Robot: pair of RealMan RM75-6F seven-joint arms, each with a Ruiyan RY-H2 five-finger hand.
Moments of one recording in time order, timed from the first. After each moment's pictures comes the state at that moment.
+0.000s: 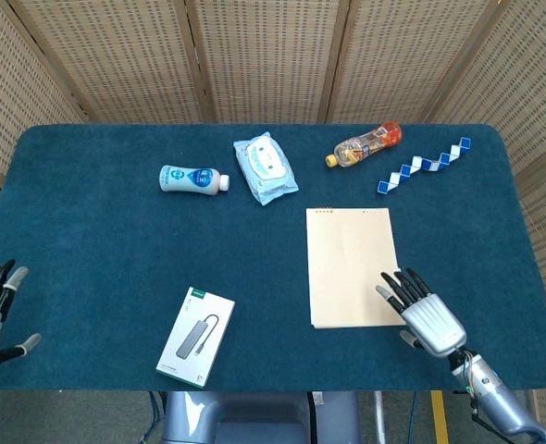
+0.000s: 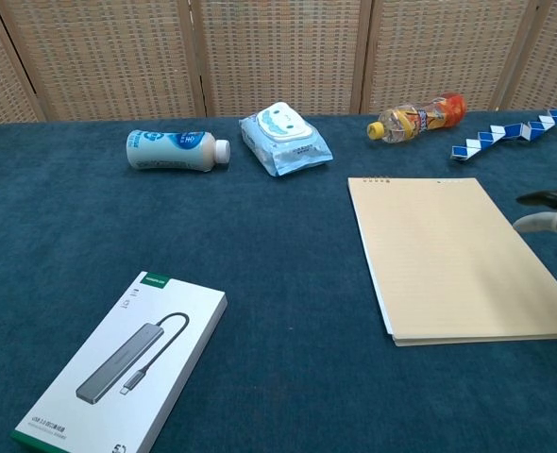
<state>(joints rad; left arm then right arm) -0.03 -1.08 0.00 -1.67 1.57 1.54 0.11 0.31 -1.34 0.01 -1.30 -1.82 1.23 -0.13</state>
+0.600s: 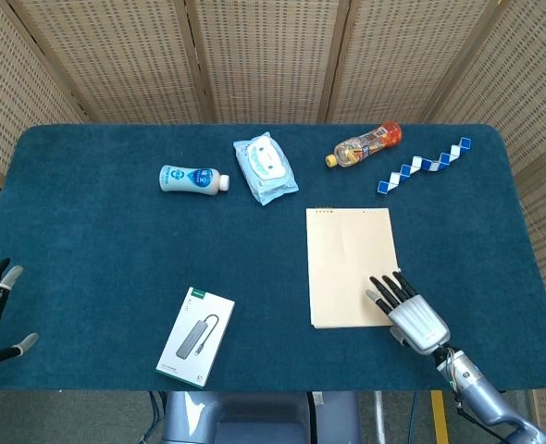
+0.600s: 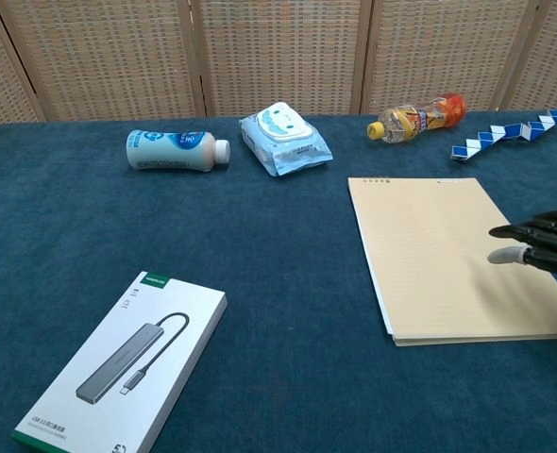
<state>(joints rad) -0.03 -1.06 0.00 -1.68 1.58 1.55 0.07 0.35 -1.45 -0.03 -1.17 -1.80 1.21 -0.15</state>
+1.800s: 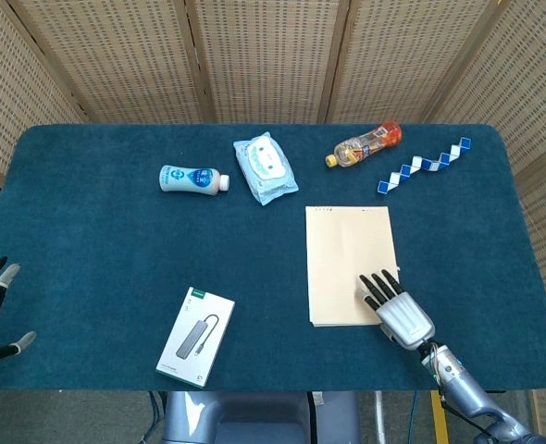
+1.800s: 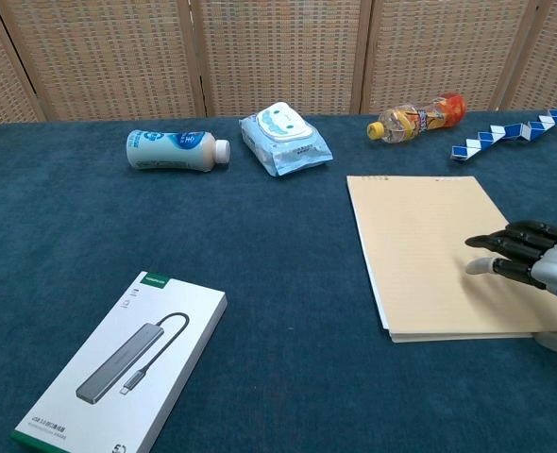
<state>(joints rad) -0.03 -1.05 -0.01 -1.67 1.56 1.54 0.05 0.39 -1.55 -0.04 -1.10 -1.74 1.18 -0.21</state>
